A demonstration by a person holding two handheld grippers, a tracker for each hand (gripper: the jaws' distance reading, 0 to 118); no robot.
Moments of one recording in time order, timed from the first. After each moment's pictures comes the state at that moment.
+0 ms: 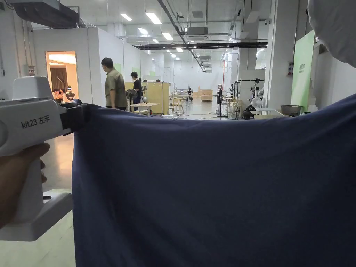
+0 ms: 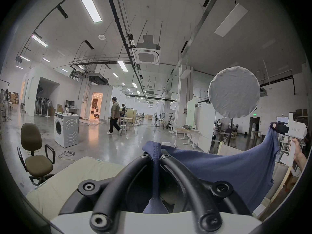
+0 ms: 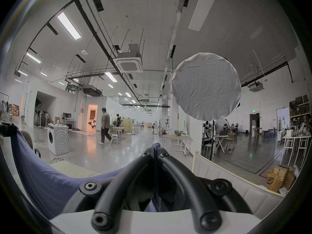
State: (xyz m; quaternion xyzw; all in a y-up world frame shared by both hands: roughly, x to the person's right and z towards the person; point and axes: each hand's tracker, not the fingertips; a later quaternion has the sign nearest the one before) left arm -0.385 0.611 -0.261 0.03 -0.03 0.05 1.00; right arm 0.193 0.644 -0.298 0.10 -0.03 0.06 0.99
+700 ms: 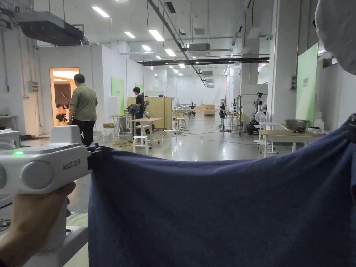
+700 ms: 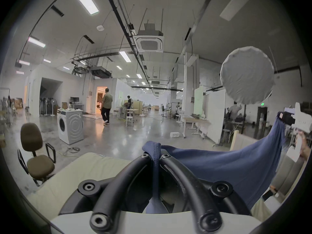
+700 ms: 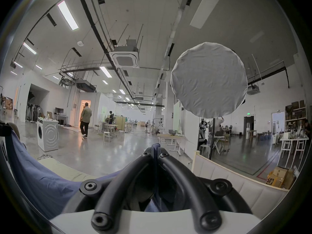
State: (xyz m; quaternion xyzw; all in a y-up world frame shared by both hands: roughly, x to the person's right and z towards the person) left arm -0.371 0.567 -0.421 -0.02 0.00 0.02 1.00; right arm 0.163 0.600 -0.453 0.10 -0.07 0.08 0.99
